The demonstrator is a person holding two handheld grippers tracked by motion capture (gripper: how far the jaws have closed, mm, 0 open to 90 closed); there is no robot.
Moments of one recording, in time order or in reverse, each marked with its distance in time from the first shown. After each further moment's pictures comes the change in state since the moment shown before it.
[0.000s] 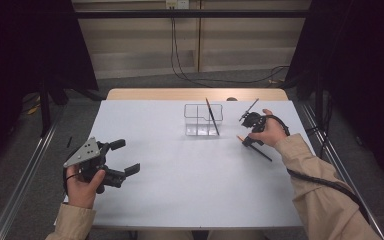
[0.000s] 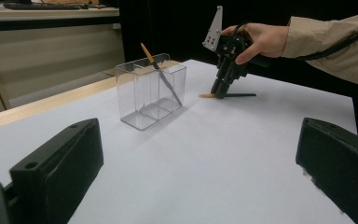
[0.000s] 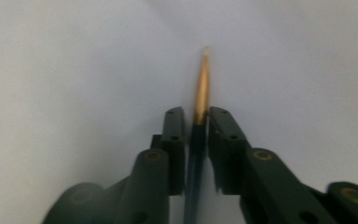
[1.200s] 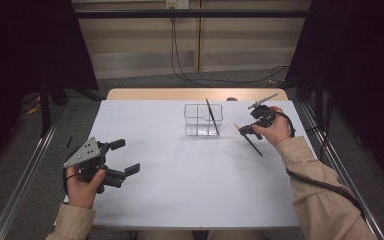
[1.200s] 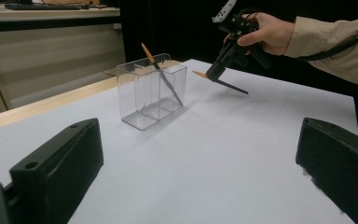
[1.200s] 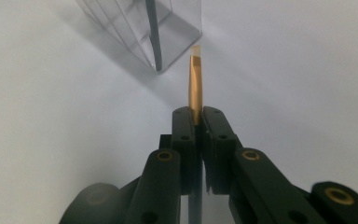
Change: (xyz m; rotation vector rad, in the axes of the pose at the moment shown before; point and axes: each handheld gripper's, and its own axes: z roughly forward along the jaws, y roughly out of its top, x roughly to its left) left arm 0.000 0.001 0.000 0.004 0.005 0.003; right arm -0.002 -0.011 -0.027 -0.363 0.065 0.187
